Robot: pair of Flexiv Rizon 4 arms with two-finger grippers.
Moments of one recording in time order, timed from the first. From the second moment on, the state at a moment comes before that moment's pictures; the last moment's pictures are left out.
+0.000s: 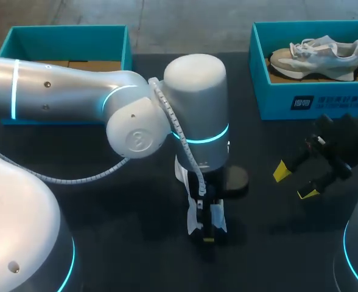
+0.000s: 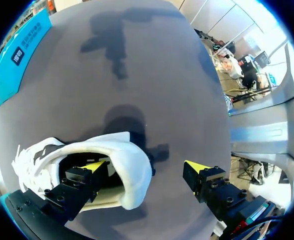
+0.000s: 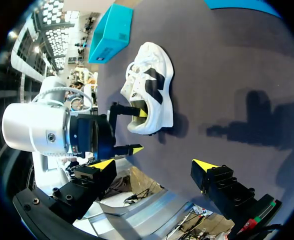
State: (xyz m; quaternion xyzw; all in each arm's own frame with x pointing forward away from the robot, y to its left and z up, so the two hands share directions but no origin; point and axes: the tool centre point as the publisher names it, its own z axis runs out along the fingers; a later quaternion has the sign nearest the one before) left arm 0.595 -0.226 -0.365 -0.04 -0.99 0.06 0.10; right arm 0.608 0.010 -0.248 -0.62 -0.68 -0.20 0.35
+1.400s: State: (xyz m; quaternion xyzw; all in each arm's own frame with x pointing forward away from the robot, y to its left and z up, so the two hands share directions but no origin) left arm 0.590 -0.224 -0.386 0.00 -1.00 0.01 0.04; right arm 0.608 0.010 -0.248 -0.62 -0.68 -0.20 0.35
